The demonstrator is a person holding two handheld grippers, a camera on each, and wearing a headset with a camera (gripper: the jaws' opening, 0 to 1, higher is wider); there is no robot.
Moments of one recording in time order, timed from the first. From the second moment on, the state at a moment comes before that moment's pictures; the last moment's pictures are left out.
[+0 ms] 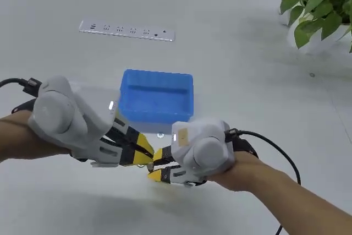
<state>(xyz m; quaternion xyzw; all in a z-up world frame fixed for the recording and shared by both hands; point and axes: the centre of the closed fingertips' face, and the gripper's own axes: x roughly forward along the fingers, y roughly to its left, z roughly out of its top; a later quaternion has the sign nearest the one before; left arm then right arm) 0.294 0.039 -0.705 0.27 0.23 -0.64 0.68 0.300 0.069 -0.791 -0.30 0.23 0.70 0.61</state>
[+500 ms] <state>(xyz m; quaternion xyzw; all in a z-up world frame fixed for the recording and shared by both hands) 0.303 0.049 -0.702 0.28 0.24 -0.63 0.68 0.309 0.081 -0.790 -0.30 0.22 0.69 0.62</state>
